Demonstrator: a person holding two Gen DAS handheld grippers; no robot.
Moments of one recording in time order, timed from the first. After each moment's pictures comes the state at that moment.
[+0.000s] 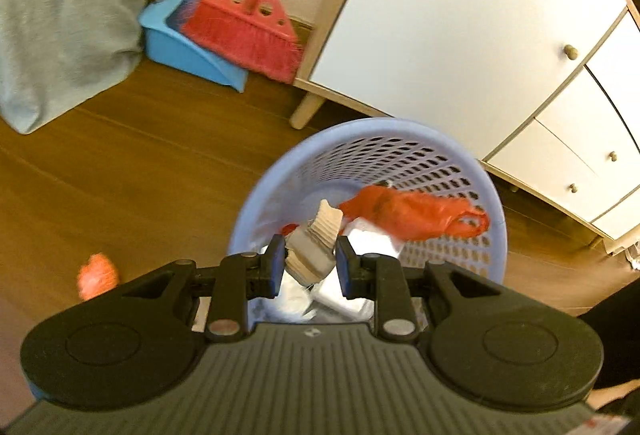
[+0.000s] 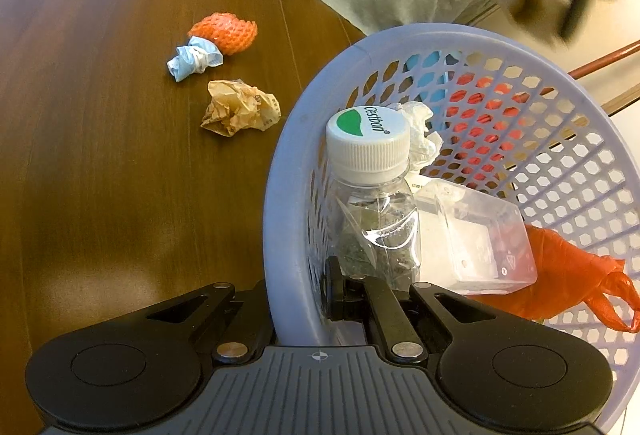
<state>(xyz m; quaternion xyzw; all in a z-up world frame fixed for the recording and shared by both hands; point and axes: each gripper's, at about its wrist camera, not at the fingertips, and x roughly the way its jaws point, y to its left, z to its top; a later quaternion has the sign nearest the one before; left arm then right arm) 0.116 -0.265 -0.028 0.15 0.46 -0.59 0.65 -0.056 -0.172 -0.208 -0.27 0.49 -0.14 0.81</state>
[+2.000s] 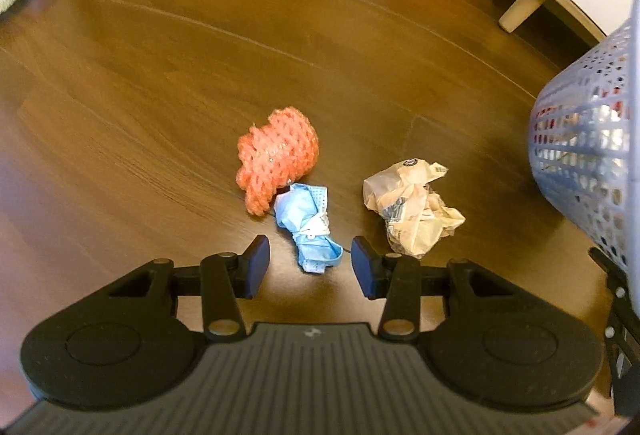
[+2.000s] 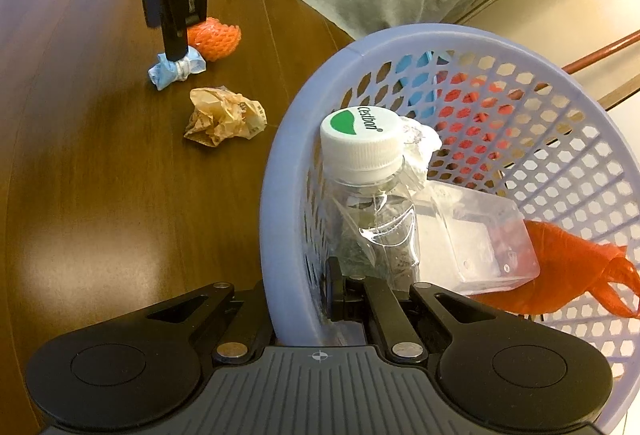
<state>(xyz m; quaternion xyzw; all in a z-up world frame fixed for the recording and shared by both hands) 0.221 -0.193 -0.216 0.22 0.52 -0.42 0.71 -0.051 -0.175 -0.212 -0.27 0.48 -0.16 0.82</state>
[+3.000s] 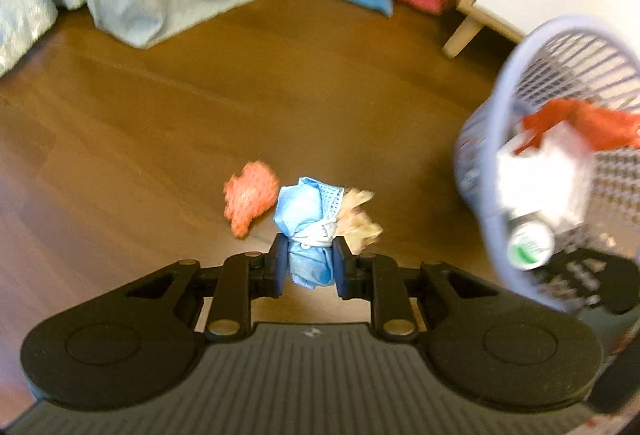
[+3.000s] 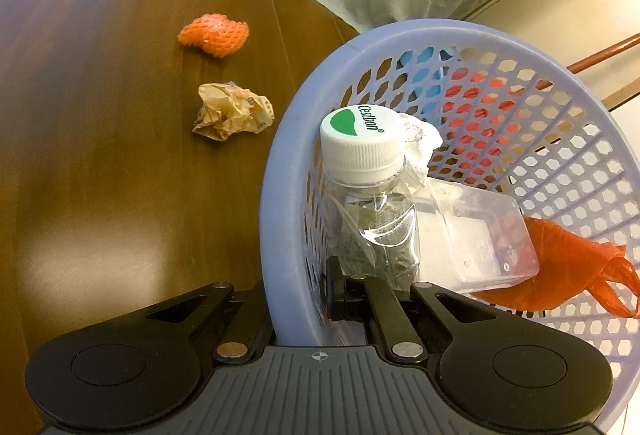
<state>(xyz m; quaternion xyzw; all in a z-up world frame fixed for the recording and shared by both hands) 0.197 -0.183 -0.103 0.23 0.49 -0.46 0.70 -0.056 -0.173 -0.209 -0.27 0.49 -0.15 0.81</state>
